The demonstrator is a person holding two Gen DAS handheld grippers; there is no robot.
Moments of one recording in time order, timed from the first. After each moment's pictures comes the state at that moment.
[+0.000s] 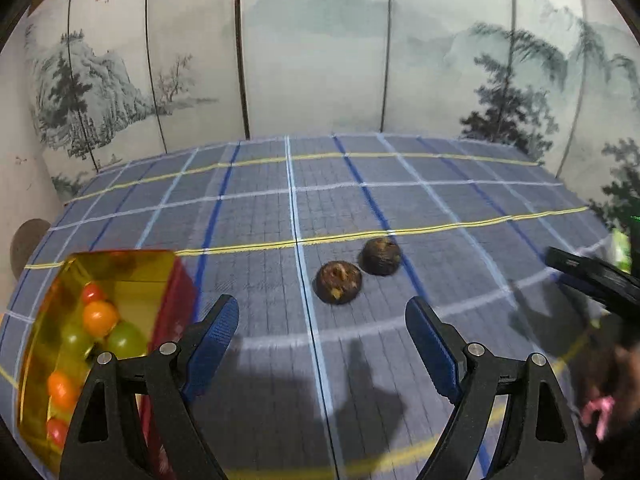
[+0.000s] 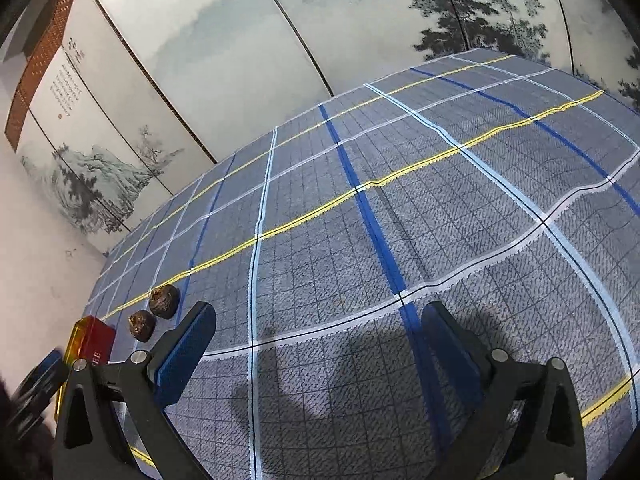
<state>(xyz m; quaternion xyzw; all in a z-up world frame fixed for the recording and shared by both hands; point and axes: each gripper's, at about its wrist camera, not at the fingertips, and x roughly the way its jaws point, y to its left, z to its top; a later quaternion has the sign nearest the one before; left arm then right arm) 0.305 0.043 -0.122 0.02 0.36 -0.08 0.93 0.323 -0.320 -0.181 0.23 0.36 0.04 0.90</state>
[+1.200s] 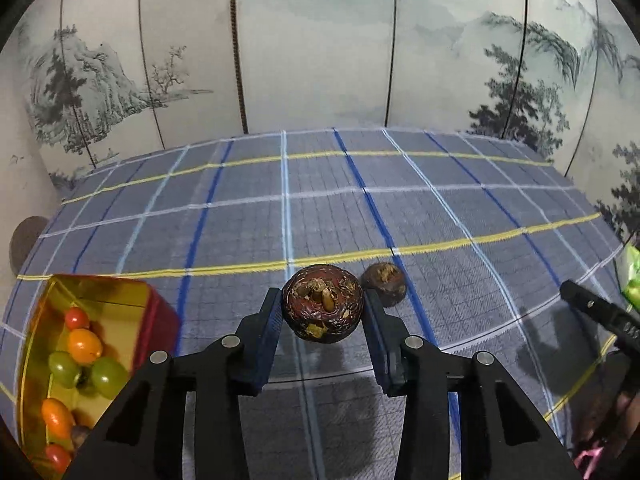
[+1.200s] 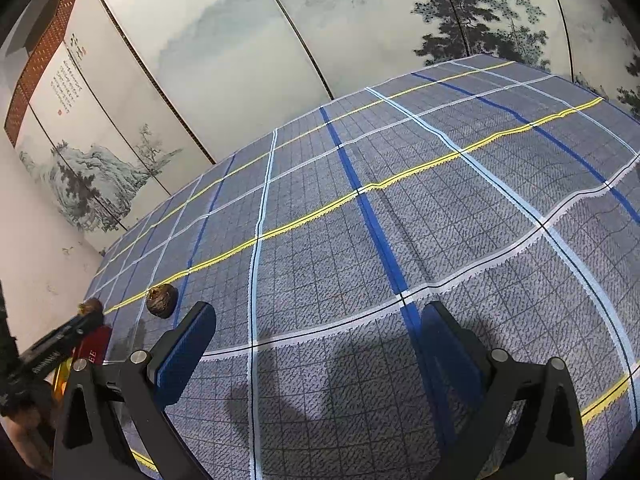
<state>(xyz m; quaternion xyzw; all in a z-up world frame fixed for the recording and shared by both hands) 0.338 0.031 -0.113 0.02 0.37 -0.08 0.93 0.319 -0.317 -0.183 0.22 0.35 0.03 0.91</state>
